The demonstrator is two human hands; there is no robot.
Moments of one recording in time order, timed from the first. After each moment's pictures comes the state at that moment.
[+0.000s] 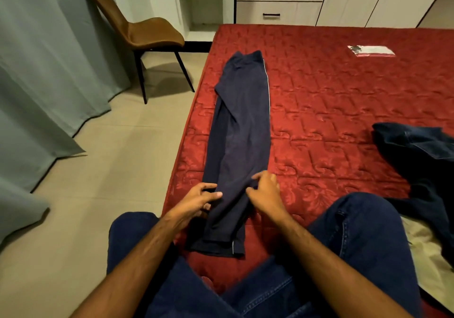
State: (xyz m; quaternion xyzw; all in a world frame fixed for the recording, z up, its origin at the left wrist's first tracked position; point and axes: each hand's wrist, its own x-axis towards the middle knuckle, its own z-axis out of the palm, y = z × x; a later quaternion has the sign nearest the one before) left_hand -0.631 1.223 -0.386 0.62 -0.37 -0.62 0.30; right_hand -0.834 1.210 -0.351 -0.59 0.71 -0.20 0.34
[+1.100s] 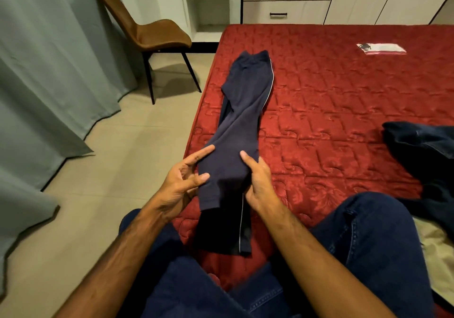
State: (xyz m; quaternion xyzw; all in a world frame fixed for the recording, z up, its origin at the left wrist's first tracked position) left_hand -0.607 1.248 -0.291 0.38 -0.44 -0.64 0.51; right_hand -0.779 1.193 -0.324 -0.18 0.38 -0.58 0.70
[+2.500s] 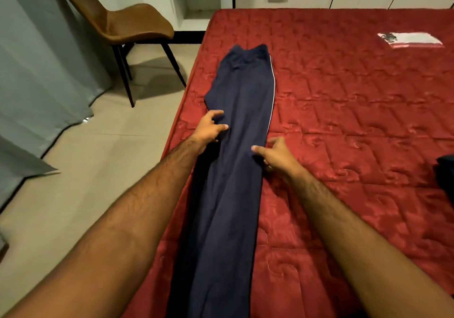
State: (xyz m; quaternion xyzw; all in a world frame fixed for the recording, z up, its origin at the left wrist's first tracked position) left_hand -0.660 0.855 -0.388 0.65 -0.50 -0.45 0.35; right_hand -0.860 0.920 -0.394 -0.46 0.64 -0.33 0.52
